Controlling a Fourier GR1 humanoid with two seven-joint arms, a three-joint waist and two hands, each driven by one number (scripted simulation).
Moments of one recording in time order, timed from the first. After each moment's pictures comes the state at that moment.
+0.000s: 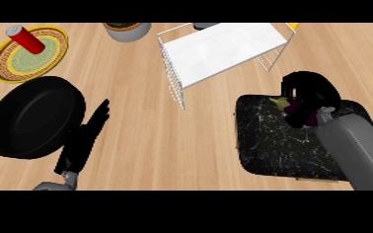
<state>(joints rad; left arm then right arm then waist) -0.02 0.29 -0.18 -1.36 0.06 0.06 0.05 -0.47 -0.51 0.32 -1.18 0.70 0.17 0.33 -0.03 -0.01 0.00</state>
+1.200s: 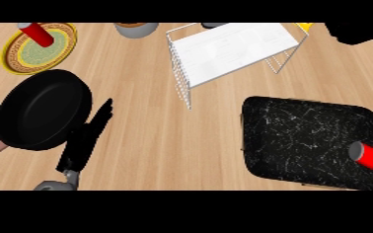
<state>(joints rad) -0.02 0.27 -0.16 -1.36 0.03 0.00 0.03 -0.82 -0.60 -0.05 -1.41 0.50 0.21 0.41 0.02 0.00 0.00</state>
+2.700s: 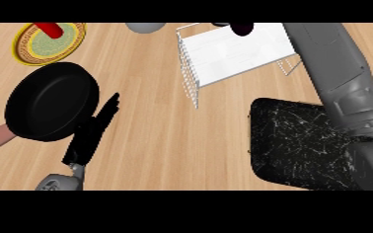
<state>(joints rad) -0.06 0.24 -0.16 -1.37 -0.01 -0.02 0.05 -1.32 -0.26 -0.25 -0.35 0.47 0.03 0.11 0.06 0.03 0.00</state>
